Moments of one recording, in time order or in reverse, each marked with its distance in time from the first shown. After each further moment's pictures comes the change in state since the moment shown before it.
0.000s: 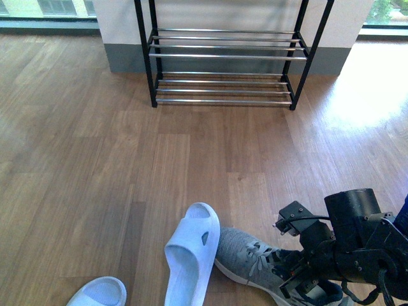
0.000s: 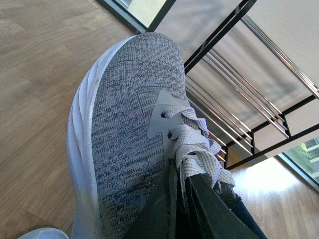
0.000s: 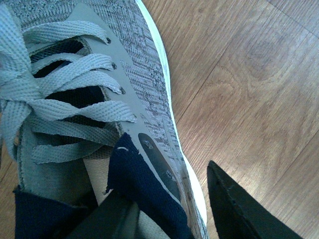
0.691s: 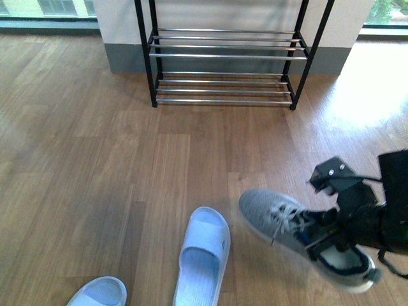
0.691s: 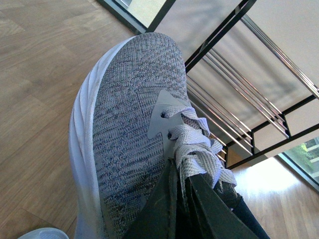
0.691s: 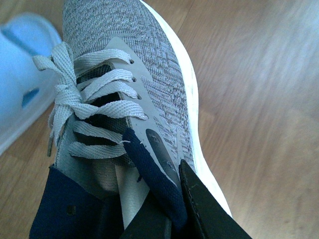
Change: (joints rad) left arm 0.000 0.000 0.000 0.000 0.000 0.000; right arm -0.078 -0.391 -0.213 0.071 0.033 0.020
